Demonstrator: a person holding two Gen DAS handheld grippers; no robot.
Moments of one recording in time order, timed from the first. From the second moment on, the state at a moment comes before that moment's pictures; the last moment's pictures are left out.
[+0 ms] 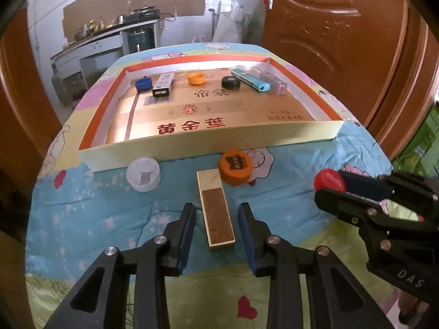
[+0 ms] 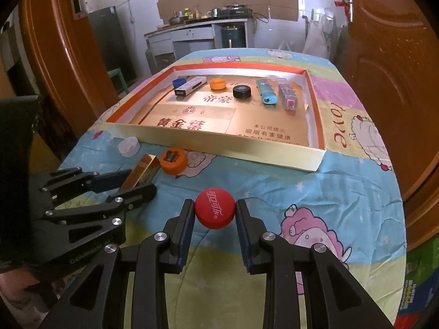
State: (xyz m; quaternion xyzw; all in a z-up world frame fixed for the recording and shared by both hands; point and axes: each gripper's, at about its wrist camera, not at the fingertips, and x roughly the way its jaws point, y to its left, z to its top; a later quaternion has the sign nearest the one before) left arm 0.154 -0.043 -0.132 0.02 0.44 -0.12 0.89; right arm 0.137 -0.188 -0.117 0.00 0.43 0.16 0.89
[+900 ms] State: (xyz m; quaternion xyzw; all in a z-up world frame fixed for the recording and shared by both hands) left arm 0.140 -0.024 -0.105 -0.01 0.41 -0.13 0.90; right arm 0.131 -0.181 -0.111 0.00 0.43 0.17 0.89
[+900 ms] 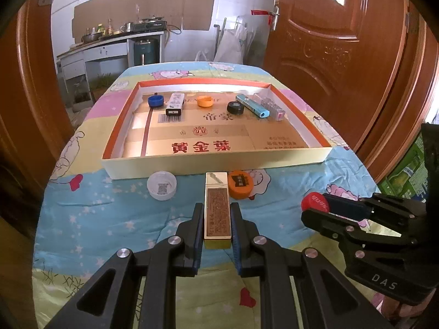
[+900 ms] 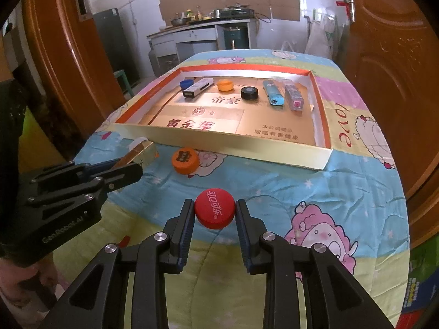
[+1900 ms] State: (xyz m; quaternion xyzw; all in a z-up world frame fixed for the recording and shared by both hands) left arm 0.156 -0.015 -0.066 -0.04 0.37 -0.14 0.92; right arm 0.152 -0.186 -0.076 0.03 0.40 0.15 0.91
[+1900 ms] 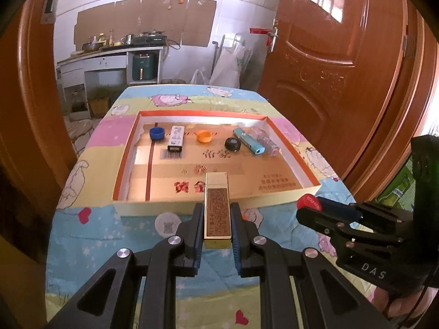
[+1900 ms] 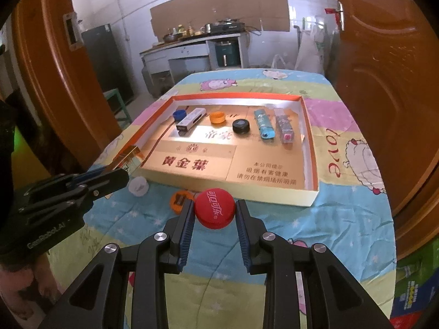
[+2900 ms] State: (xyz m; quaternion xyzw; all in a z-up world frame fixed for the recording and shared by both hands) left arm 0.227 -0.027 -0.056 -0.05 0.38 -0.14 0.91; right arm 0.219 -0.197 -0.057 0.05 0.38 0.14 0.91
